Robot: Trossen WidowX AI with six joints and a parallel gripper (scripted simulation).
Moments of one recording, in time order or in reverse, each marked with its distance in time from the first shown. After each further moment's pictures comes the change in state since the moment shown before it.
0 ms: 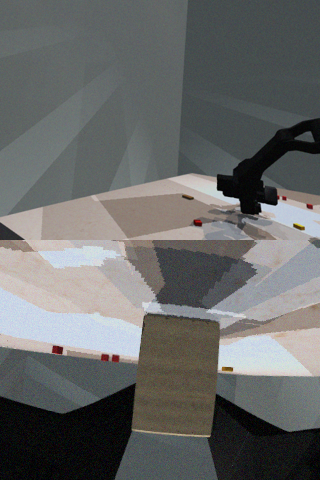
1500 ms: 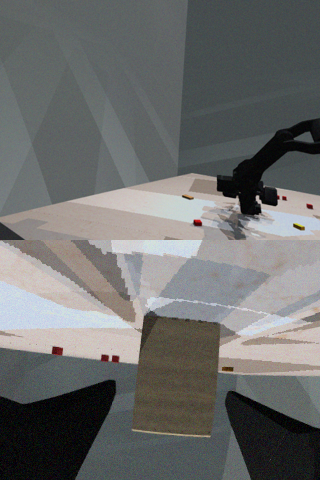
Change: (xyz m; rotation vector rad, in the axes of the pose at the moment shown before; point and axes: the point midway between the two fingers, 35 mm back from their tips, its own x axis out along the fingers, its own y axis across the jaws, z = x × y) arm 0.001 0.000 0.001 0.004 0.003 0.001
